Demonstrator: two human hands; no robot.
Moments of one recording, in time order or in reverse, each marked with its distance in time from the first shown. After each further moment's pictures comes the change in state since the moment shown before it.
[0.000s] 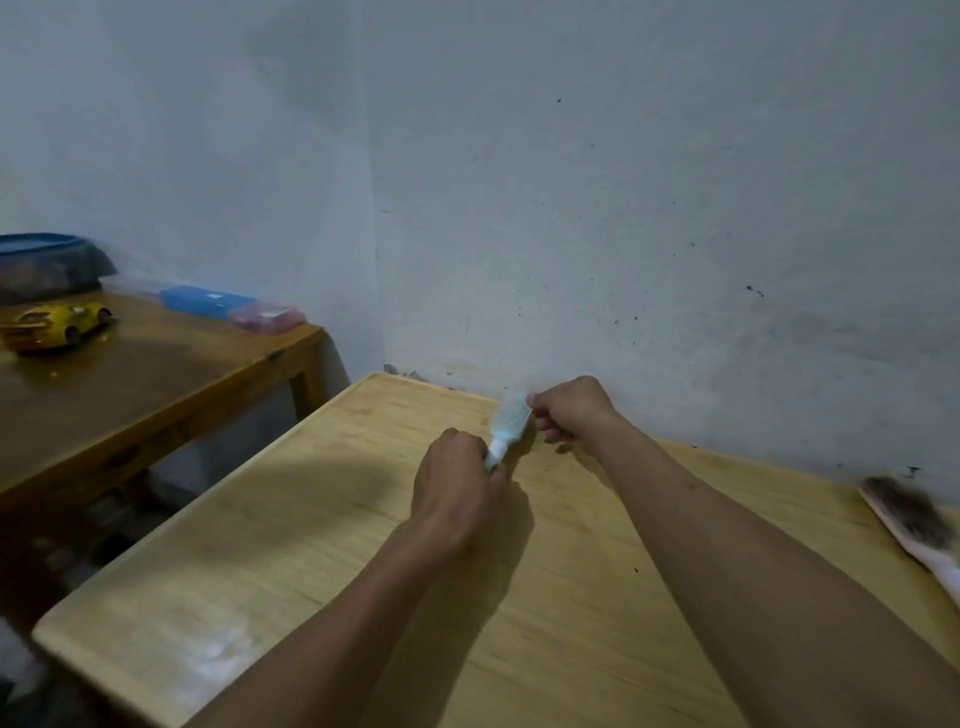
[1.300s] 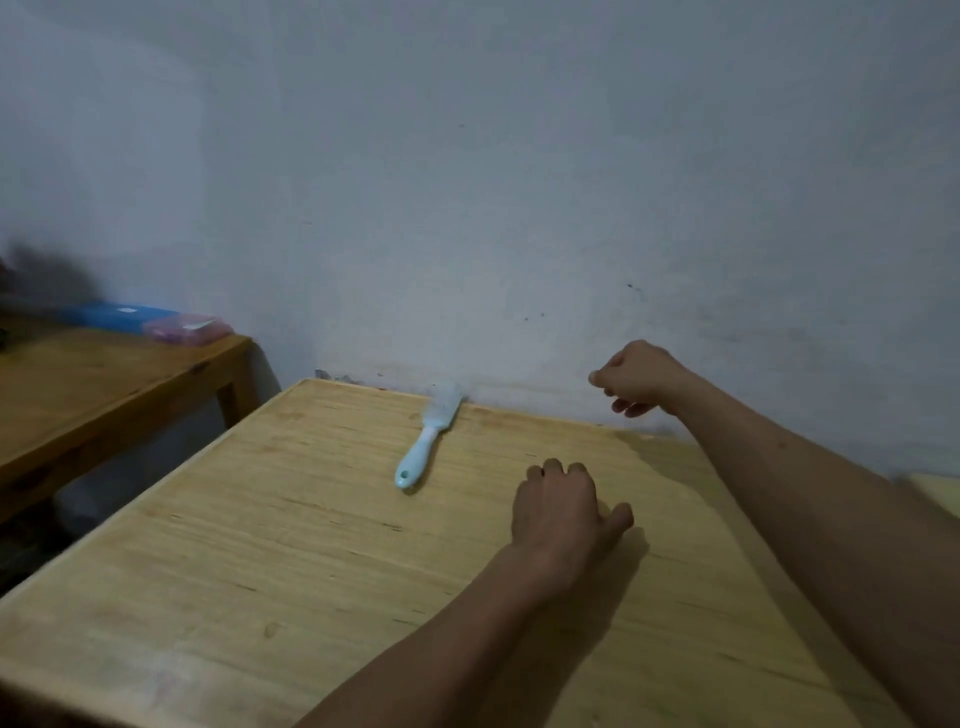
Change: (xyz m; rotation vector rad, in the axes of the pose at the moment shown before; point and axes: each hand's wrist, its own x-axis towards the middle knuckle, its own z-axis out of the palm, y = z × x) left_hand -0.085 0.142 0.053 0.118 -0.315 0.286; right_hand -0.052 0.006 -0.174 -0.496 0.114 -0.067
